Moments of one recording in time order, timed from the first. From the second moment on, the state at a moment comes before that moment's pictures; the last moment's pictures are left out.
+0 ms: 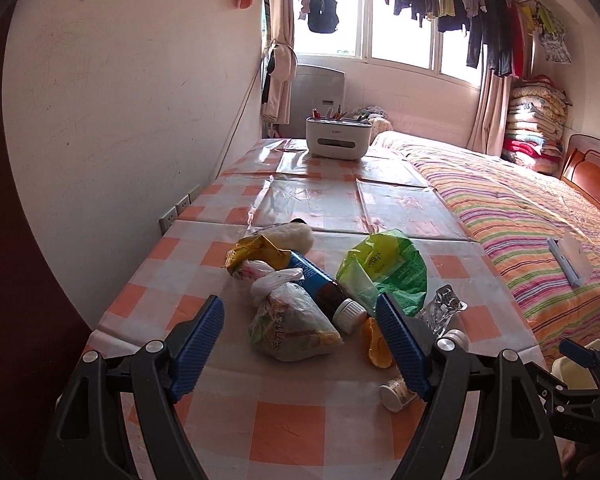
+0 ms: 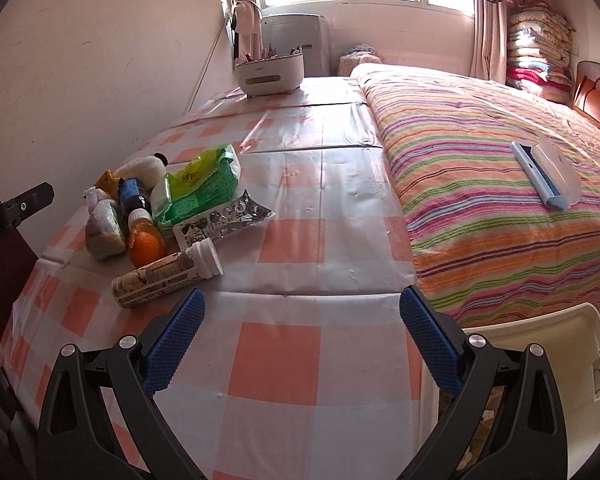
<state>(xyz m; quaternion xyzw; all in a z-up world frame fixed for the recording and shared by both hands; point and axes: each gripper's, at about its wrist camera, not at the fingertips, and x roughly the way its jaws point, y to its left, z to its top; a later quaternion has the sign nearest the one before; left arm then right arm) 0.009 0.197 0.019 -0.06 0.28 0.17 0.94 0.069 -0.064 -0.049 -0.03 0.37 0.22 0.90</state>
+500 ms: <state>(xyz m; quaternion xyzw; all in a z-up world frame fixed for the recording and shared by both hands) 0.012 0.249 -0.002 -0.12 0.33 0.20 0.92 0.075 0.024 -0.036 -0.09 0.36 0.34 0.86</state>
